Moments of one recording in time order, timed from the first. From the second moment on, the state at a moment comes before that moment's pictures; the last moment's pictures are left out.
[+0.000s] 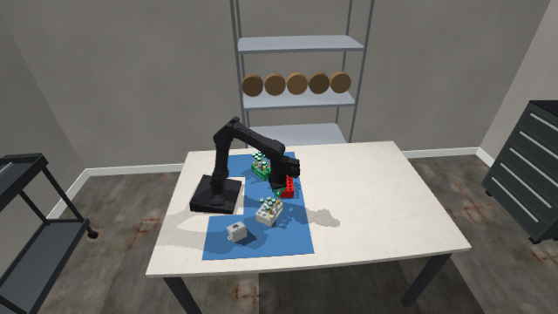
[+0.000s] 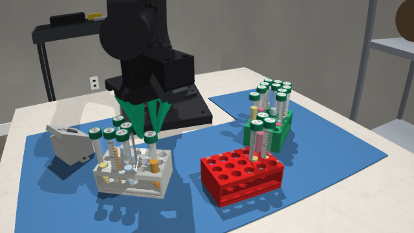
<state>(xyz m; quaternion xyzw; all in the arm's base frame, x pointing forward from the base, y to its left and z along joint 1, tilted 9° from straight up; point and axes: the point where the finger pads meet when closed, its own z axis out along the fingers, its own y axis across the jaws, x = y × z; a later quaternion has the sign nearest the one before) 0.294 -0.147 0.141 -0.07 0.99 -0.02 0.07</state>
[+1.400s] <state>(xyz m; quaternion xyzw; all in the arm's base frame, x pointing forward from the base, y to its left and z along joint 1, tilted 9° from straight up) 0.296 -0.148 0.137 -0.07 0.99 -0.02 0.07</state>
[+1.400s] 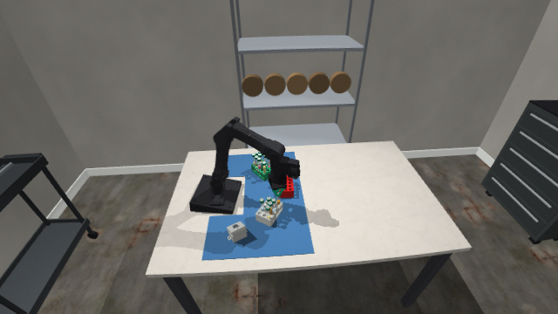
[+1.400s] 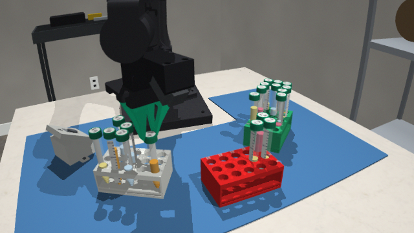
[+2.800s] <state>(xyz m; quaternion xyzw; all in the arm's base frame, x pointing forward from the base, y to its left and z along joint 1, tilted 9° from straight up) 0.291 -0.147 0.165 -0.07 0.99 -0.02 0.07</state>
